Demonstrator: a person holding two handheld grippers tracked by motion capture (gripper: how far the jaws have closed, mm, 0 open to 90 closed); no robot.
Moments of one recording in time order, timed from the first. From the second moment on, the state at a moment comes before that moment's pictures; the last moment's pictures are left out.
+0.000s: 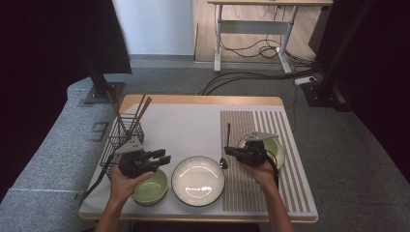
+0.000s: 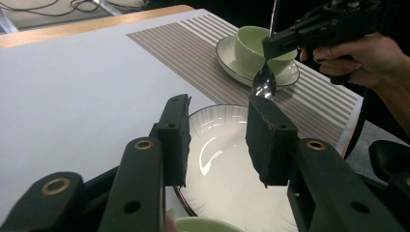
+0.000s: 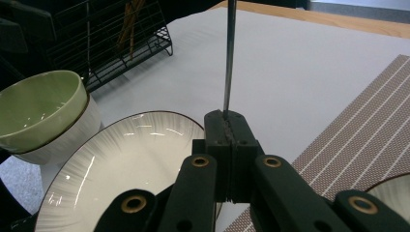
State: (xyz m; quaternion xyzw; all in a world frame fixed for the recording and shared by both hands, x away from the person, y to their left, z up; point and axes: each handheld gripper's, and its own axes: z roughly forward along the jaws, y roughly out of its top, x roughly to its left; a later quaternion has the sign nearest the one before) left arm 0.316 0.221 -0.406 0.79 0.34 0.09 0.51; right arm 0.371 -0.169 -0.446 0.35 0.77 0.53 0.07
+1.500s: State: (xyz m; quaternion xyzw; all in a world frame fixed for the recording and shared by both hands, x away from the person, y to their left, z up) left arm 0.318 0.228 -0.415 0.78 0.35 0.08 0.51; right arm 0.369 -0.232 -0.439 0.42 0.72 0.54 0.12
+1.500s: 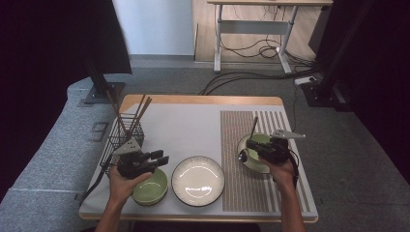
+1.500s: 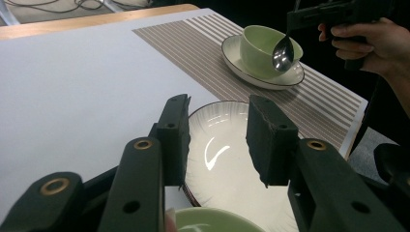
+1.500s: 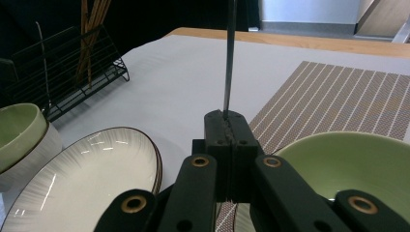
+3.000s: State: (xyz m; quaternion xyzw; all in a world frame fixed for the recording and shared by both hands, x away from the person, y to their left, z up) left arm 0.312 0.227 -0.416 0.79 0.34 0.08 0.51; right arm 0.376 -0.283 -0.442 0.47 0.68 0.55 0.16
